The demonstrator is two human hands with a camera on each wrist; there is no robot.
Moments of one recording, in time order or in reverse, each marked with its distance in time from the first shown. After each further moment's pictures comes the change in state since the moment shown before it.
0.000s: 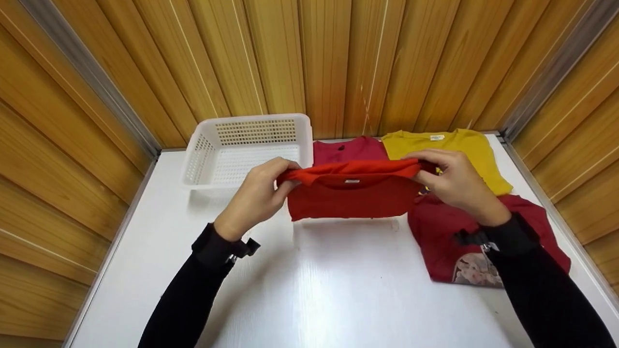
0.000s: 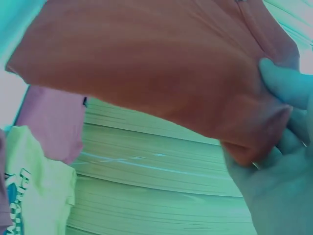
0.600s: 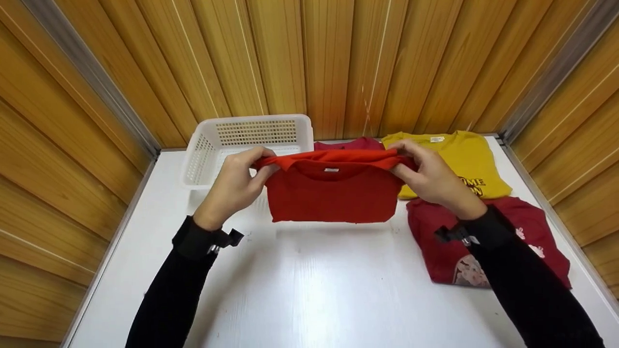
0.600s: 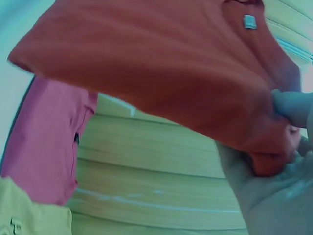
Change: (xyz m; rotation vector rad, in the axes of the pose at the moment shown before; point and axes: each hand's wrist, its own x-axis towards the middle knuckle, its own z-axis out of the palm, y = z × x) left_hand 0.001 -0.024 -0.038 -0.066 0.064 -0.110; right_hand 0.026 -0.018 0.025 0.140 -0.122 0.111
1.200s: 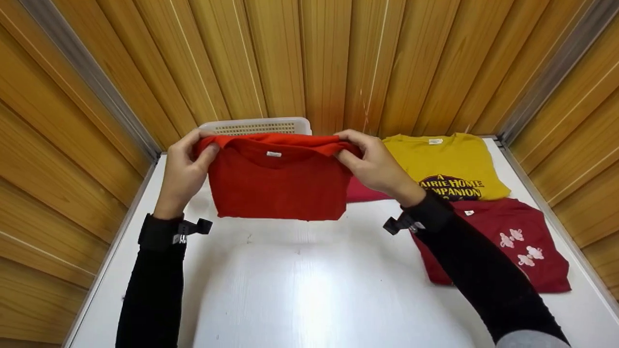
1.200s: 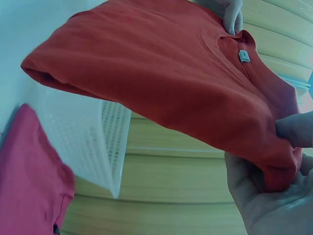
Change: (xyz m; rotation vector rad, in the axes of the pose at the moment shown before) left_hand -0.012 -0.045 -0.070 -0.232 0.278 -0.247; right_hand 0.063 -0.049 0.068 0.248 -0.050 -0.034
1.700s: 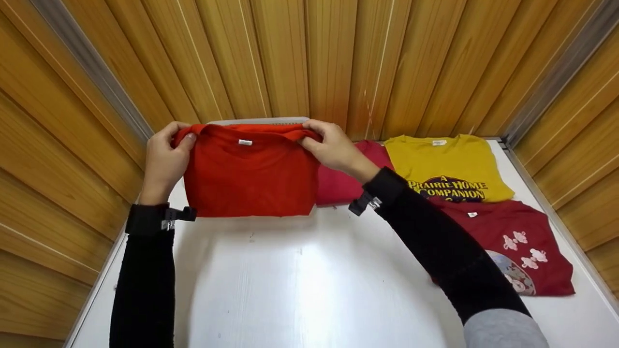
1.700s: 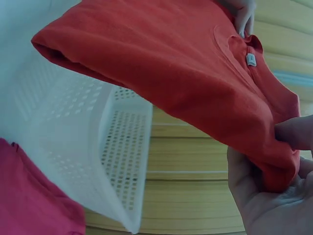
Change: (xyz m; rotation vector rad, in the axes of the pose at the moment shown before) left_hand 0.030 -0.027 -0.035 0.235 0.137 -0.139; right_hand 0.078 0.012 0.041 -0.029 -0.042 0.058
